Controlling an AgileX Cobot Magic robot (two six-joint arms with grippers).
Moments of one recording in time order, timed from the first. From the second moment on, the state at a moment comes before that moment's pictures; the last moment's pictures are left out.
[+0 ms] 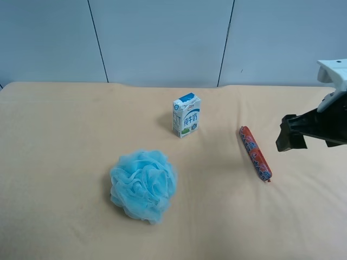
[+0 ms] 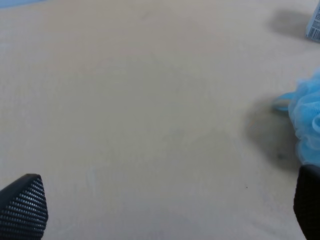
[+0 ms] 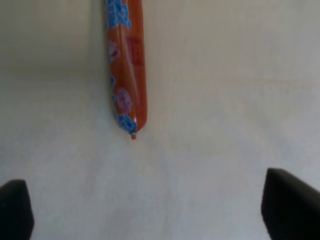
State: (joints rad) left arm -0.12 -0.01 -0.51 -0.03 1.05 0.11; right arm 0.26 1.21 -0.71 -0.07 0.78 0.19
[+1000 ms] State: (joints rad) left arm -0.12 -0.01 -0.51 -0.03 1.05 0.11; right arm 0.26 1.59 -0.71 -0.10 0.54 0.22
